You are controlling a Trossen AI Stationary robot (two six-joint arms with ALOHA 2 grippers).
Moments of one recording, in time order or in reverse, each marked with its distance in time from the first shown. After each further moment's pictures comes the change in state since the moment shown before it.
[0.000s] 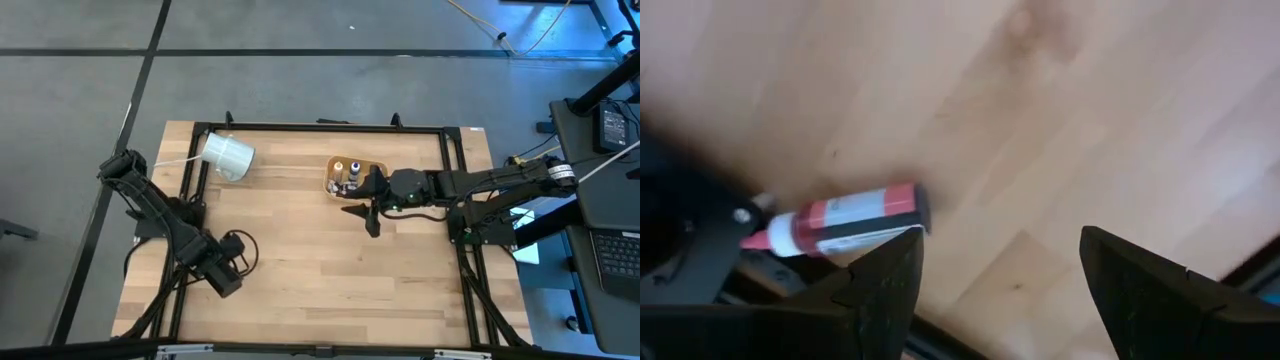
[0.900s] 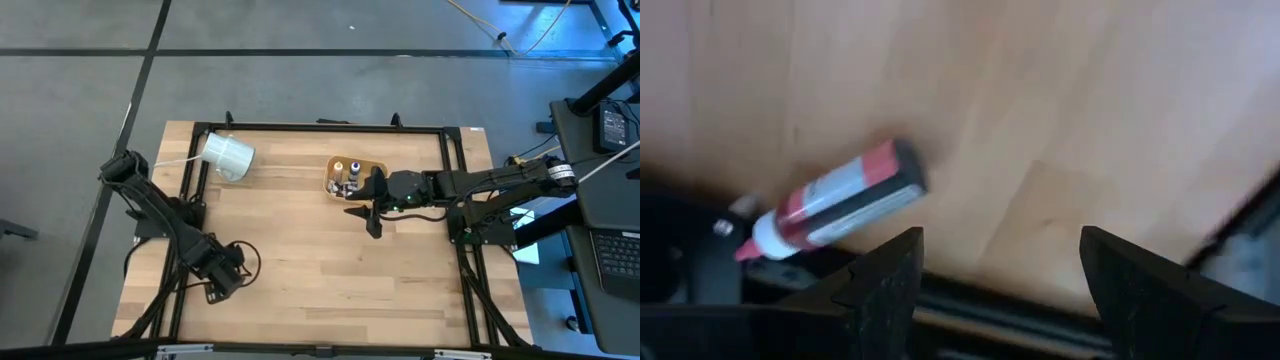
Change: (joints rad) left arm 0.001 0.018 -0.072 0.064 0.178 0.275; right arm 0.000 0.000 0.000 -0.076 0.000 -0.003
